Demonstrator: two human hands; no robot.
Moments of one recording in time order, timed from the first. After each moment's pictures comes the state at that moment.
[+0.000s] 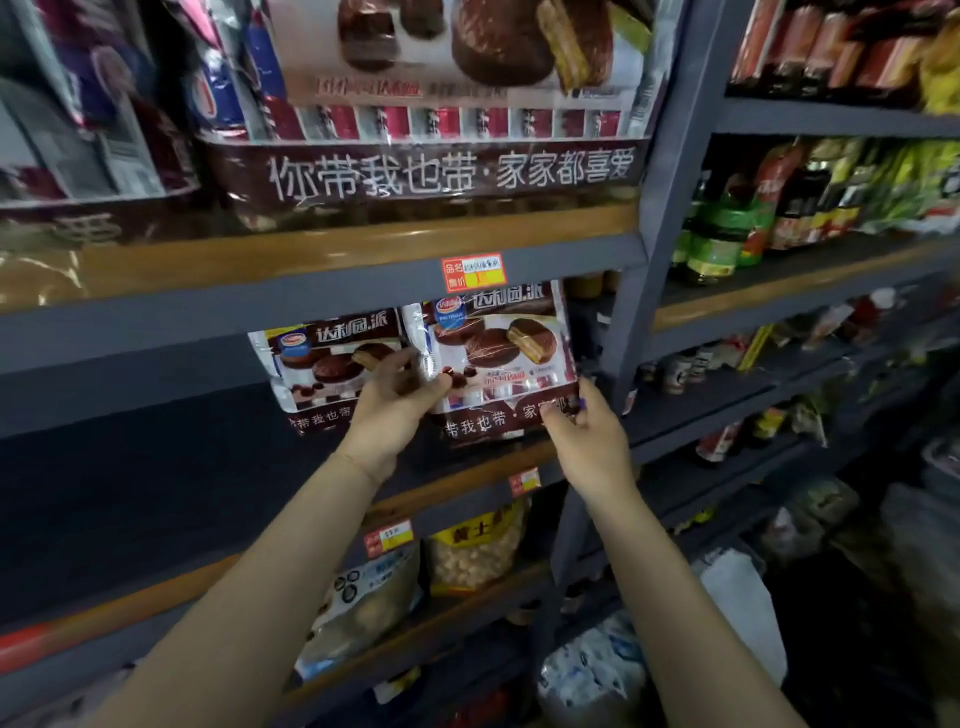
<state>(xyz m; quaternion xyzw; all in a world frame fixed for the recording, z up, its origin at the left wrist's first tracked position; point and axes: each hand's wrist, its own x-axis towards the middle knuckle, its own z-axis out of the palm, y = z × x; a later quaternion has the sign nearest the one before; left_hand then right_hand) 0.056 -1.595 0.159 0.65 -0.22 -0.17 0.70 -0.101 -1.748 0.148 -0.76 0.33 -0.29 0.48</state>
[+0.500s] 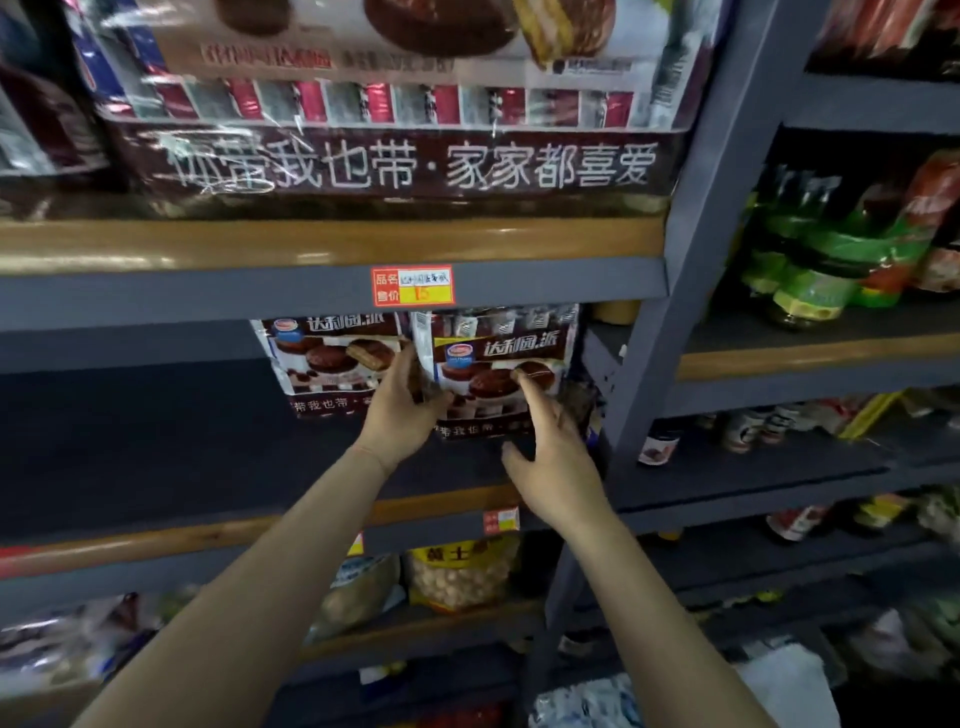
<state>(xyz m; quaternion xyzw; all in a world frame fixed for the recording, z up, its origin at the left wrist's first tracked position) 0.071 -1.652 0.138 0.81 -0.21 0.01 0.55 -0.063 -1.804 0.138 -0.92 0.12 -0.16 0.35</state>
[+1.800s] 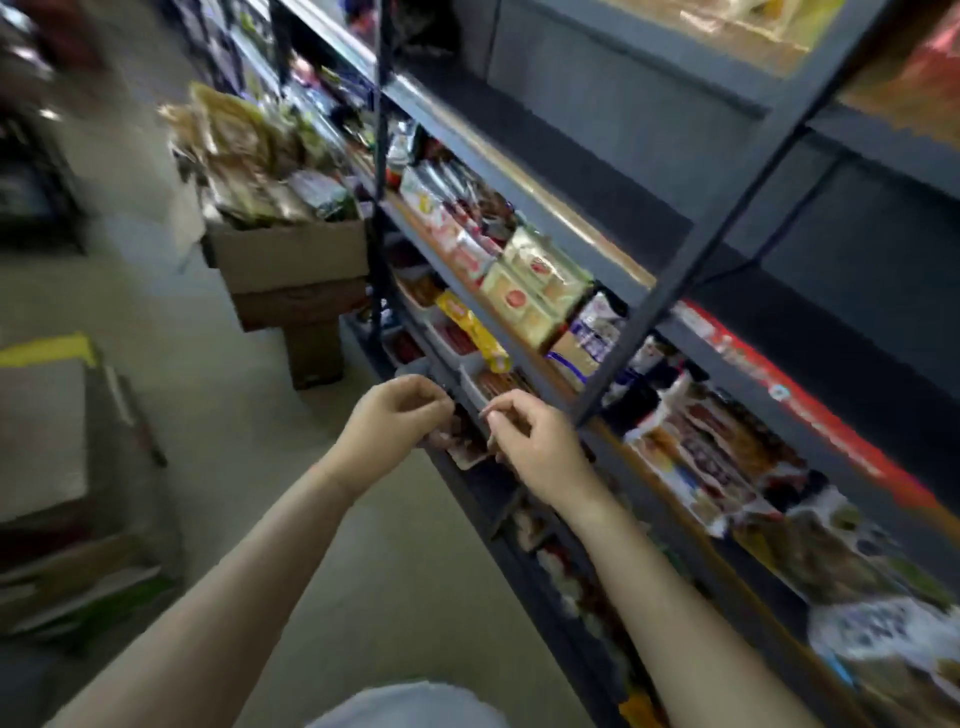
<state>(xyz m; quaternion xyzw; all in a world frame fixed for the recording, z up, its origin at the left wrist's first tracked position) -0.309 -0.945 0.066 0.71 0.28 0.18 0.63 -0.178 -1.088 0.072 -0.81 -0.40 0.18 0.39</state>
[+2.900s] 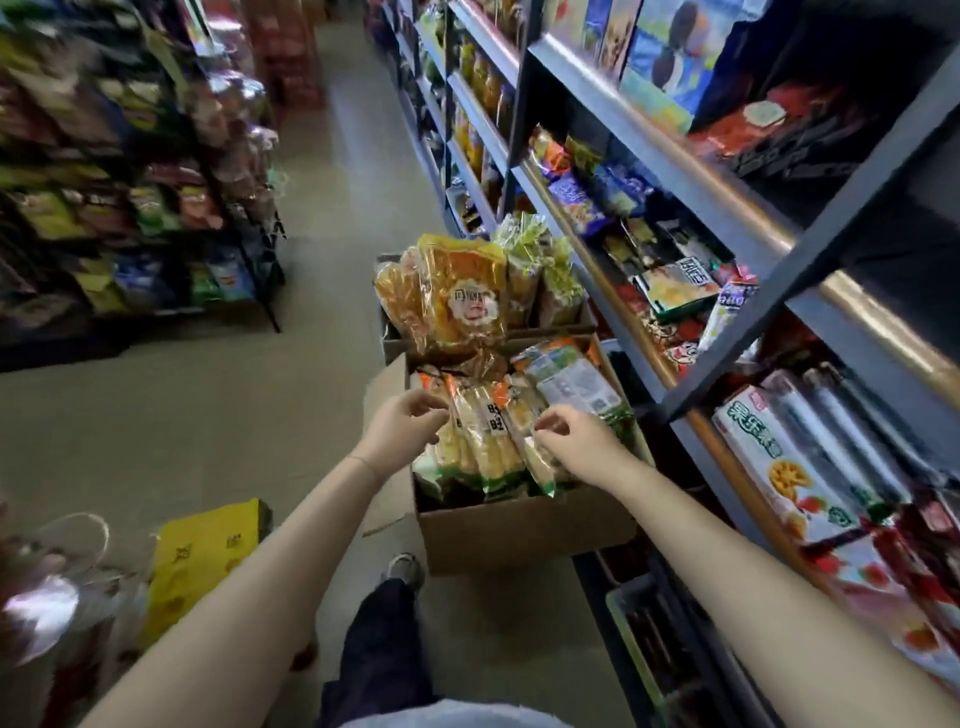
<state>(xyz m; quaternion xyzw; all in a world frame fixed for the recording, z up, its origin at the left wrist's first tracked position) -0.160 -0.098 -0.023 0.67 0.50 0.16 0.53 0.052 -0.208 -0.018 -0.80 -0.44 0.35 0.21</state>
